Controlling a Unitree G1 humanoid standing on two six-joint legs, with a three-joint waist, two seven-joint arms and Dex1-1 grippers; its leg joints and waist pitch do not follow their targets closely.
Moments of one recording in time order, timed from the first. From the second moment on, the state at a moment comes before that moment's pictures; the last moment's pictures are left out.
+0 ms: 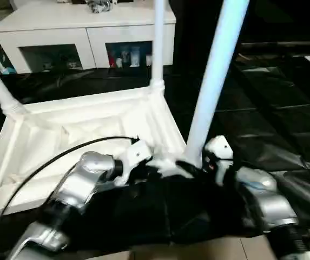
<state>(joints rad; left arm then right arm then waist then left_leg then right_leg) -0.50 0.26 -0.31 0.40 0.05 0.31 -0.96 -0.32 -0.20 0.09 0.40 0.08 0.07 0.61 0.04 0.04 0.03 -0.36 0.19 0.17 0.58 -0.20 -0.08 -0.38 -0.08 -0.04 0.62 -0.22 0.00</state>
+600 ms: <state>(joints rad) -0.63 0.05 -0.28 0.63 0.11 0.35 -0.66 -0.53 0.02 -0.06 0.66 0.02 0.15 0.05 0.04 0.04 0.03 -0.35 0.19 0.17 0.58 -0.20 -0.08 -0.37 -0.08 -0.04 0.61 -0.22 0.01</state>
